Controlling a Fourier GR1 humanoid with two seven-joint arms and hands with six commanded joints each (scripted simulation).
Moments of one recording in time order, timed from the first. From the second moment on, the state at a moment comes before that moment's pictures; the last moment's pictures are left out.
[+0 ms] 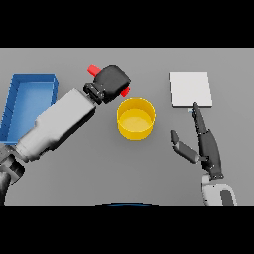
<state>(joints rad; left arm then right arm) -1.01 0.30 -0.79 -0.91 -0.87 -0.21 0.02 0.12 -0.06 0.13 -1.72 0.24 -0.04 -0.12</state>
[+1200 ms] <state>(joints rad) -1.35 0.21 -1.33 -0.74 -1.16 -0.28 -0.08 0.11 -0.05 0.13 -1.72 0.29 -0.08 -0.09</state>
